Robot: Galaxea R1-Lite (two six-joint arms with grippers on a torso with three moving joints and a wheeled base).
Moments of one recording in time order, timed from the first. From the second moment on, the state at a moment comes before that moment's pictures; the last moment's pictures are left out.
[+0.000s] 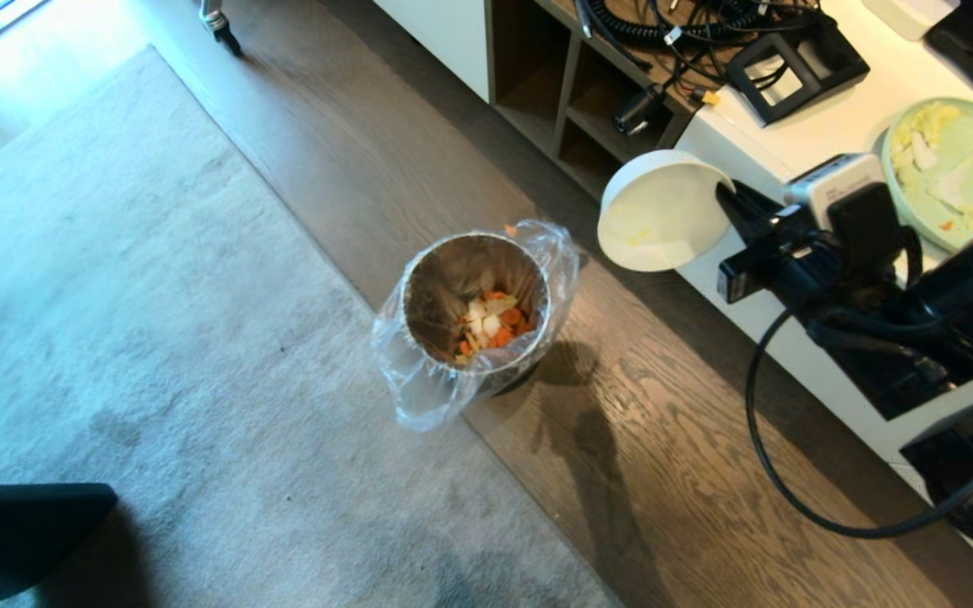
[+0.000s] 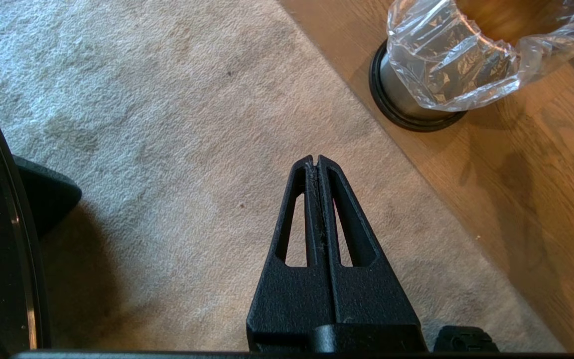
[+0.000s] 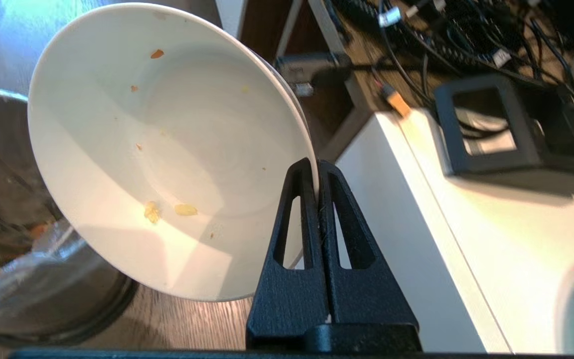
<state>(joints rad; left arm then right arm) 0.00 0.00 0.00 -0.01 0.01 -0.09 0.44 1.70 -0.65 -1.49 -0.10 -0.61</state>
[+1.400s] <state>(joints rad) 0.00 0.00 0.00 -0.01 0.01 -0.09 0.02 0.65 -0.04 -0.61 -0.06 -0.20</state>
